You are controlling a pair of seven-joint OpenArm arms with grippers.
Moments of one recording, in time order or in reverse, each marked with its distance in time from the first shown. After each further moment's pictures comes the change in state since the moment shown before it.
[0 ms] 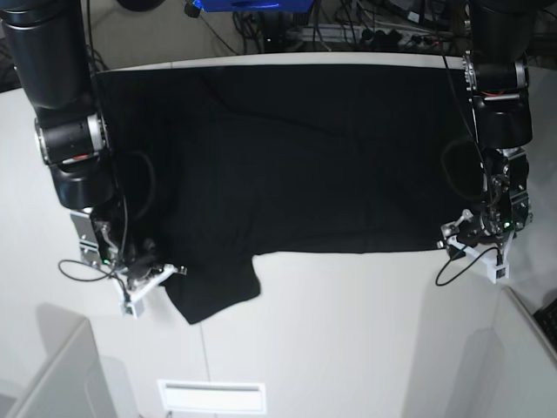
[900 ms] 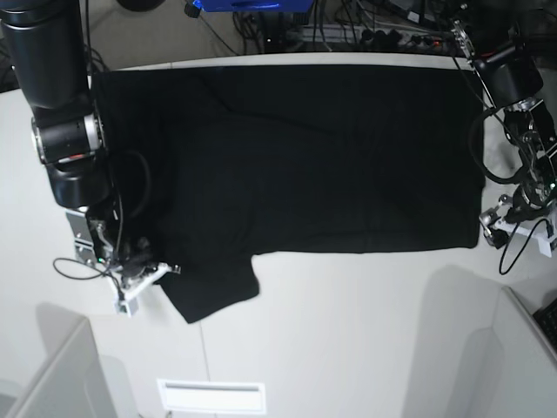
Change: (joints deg) left arm 11.6 1.6 -23.6 22.1 0.7 0.1 11.0; right arm -0.1 0.9 0.0 0.0 0.1 0.0 0.0
